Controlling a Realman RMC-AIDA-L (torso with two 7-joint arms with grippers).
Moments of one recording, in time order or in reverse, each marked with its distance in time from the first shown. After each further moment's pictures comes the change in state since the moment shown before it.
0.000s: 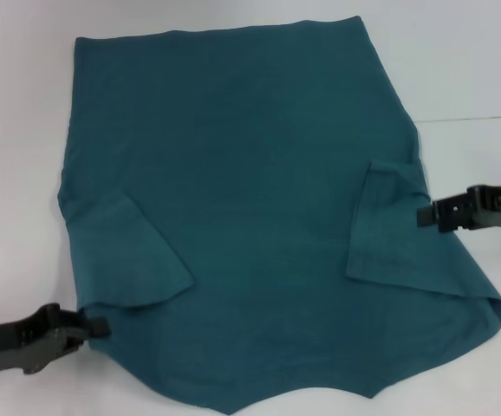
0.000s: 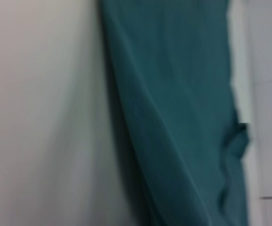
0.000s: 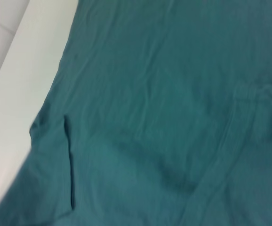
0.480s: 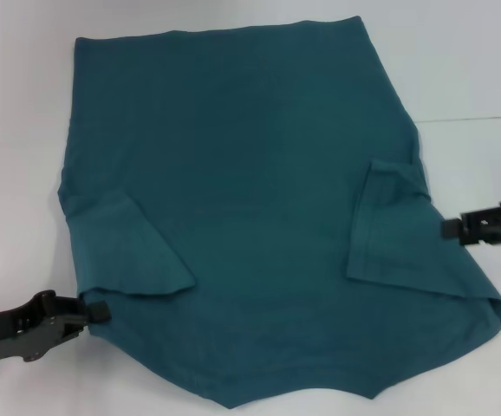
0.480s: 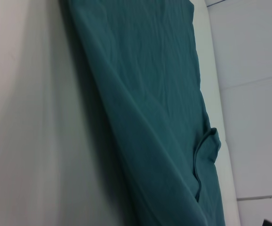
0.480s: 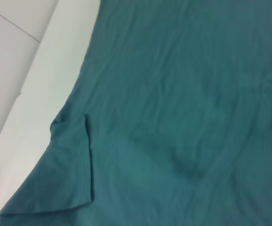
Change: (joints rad) left arm -0.001 0.006 -0.022 -0.001 -0.041 0.039 0.034; right arm -0.067 -0.015 0.106 0.001 0.016 -0.109 -0.086
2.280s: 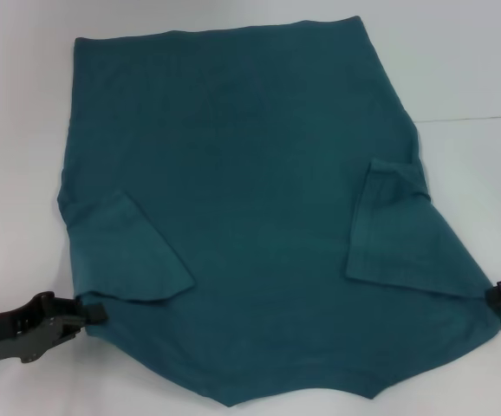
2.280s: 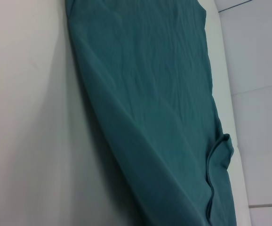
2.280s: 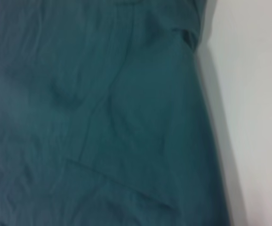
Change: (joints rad) left arm 0.002 -0.002 0.008 -0.003 0.008 -0.038 -0.007; right arm -0.037 0.027 -0.062 -0.050 -0.251 0.100 0.061
